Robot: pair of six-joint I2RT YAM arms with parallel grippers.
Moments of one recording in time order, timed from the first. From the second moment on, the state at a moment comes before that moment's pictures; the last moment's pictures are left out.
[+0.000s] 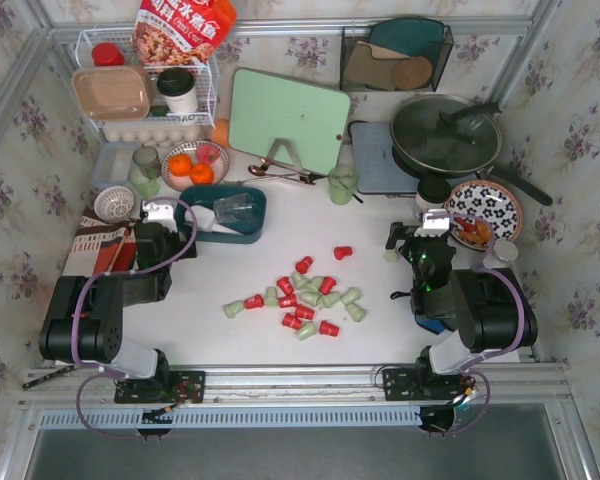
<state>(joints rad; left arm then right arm) -0.03 1.50 0.42 0.64 -0.08 0.05 0.04 1.54 0.22 1.26 0.05 0.04</state>
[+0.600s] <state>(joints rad) -0.03 1.50 0.43 0.63 -0.08 0.05 0.05 1.38 0.31 1.03 0.07 0.06</state>
